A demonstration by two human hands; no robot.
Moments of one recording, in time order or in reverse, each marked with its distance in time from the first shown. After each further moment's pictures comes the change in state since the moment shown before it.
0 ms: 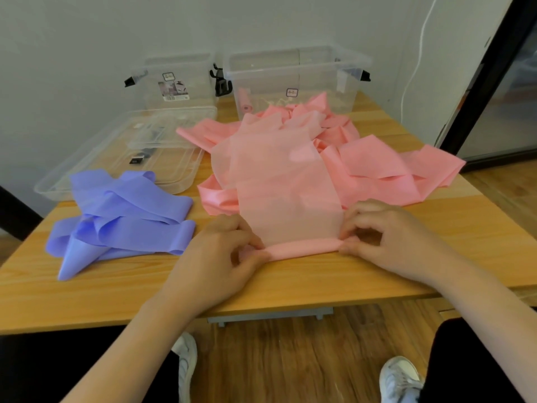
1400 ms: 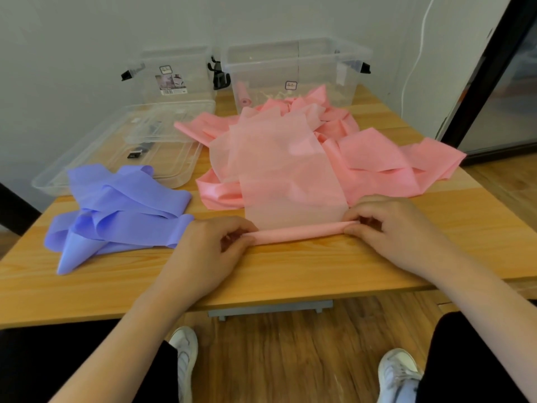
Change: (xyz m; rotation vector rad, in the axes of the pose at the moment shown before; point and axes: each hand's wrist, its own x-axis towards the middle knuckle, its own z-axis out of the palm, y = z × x) left_hand -0.001 0.002 -0.006 -0.051 0.029 -0.117; right_hand 0.000 0.000 0.001 -0.069 0.060 0.102
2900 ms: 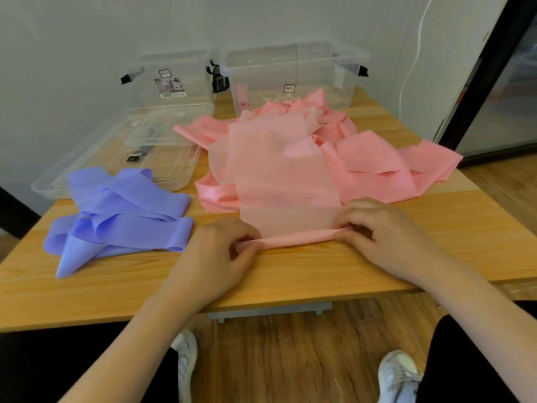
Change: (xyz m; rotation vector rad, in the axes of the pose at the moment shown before) left_hand 0.001 -0.001 0.007 0.036 -0.025 0.107; right_hand 0.000 -0.001 0.008 0.002 0.015 -0.132
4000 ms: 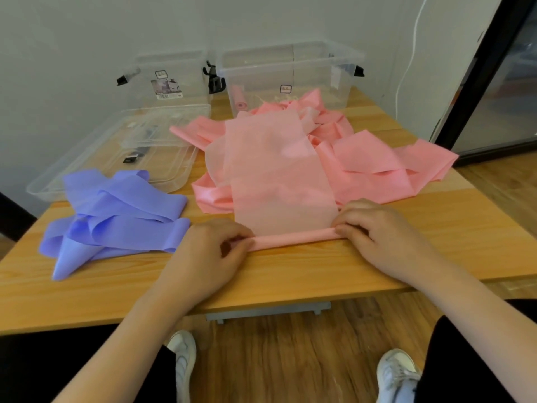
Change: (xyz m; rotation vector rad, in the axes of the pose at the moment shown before) left_hand 0.001 -0.001 -0.003 -0.006 0.034 -0.042; right_hand -0.002 -0.001 0.001 0.032 0.010 0.048
